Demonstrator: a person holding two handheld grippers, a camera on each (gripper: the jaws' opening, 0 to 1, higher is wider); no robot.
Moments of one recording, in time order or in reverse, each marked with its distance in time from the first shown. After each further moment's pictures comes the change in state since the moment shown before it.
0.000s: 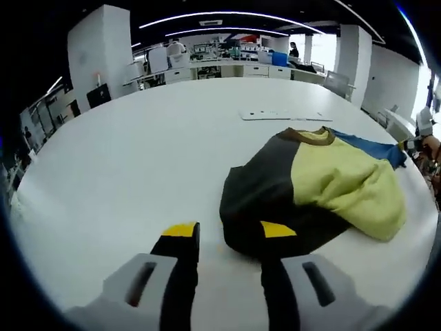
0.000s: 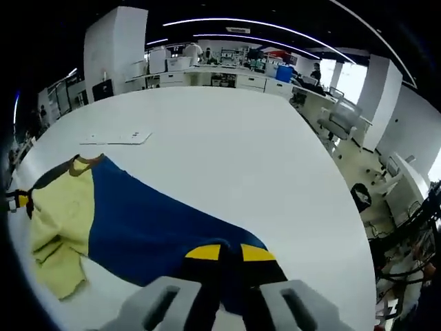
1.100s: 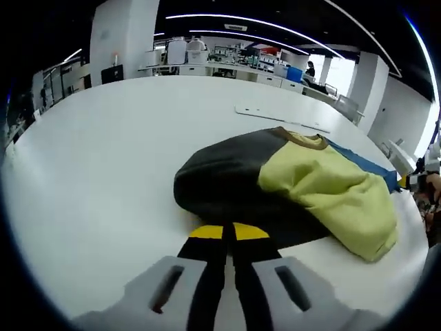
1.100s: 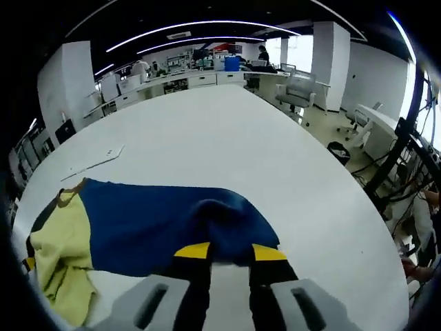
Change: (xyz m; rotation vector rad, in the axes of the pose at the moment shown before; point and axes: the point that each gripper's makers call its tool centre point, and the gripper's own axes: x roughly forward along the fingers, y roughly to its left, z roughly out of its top) left arm 0.010 -0.030 -0.023 -0.167 -0.049 0.005; right arm -0.012 -0.006 -0.046 0.305 0.019 -0.153
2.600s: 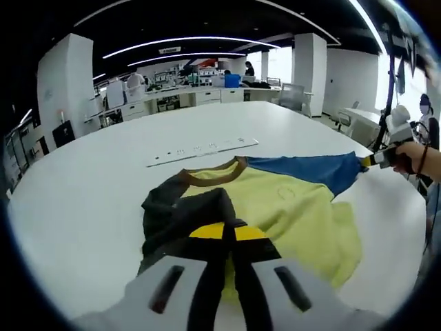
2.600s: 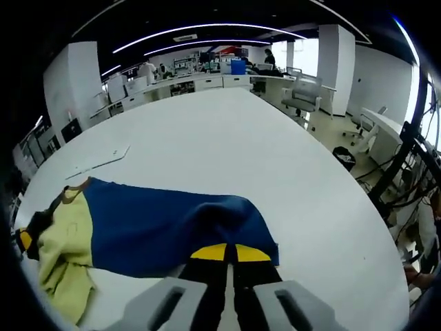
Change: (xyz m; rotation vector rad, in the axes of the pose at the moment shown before) left arm 0.015 -0.158 0.031 0.362 -0.053 -0.240; right arm -0.003 0.001 0.004 -0.032 -0.033 0.043
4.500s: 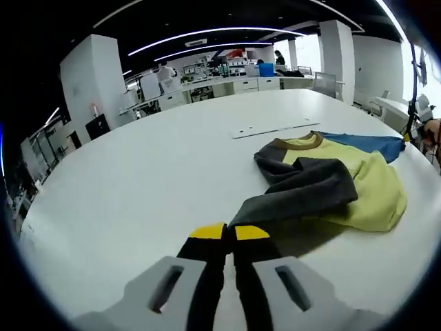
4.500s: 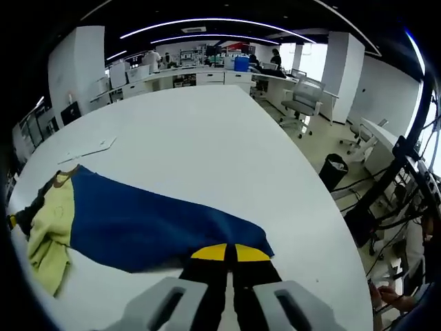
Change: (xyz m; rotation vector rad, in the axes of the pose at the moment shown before) left arm -0.088 0.174 -0.035 -0.019 0.012 0.271; right arm -0.010 -0.058 0.009 -0.100 0.037 -0.037
